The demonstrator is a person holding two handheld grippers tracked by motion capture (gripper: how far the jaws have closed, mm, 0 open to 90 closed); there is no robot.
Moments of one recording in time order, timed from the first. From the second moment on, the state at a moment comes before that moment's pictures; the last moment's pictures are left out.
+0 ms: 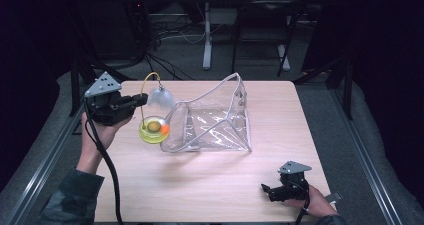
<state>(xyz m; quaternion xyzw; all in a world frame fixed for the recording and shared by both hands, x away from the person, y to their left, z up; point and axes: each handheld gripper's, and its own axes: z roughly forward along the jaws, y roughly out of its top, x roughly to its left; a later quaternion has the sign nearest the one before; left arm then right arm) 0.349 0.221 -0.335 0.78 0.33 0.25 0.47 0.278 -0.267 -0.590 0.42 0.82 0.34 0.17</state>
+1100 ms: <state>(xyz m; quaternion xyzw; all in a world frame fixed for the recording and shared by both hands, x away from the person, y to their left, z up) 0.376 0.179 -0.337 0.80 0.31 0.22 0.47 0.278 -0.267 -0.590 0.42 0.82 0.34 0.17</state>
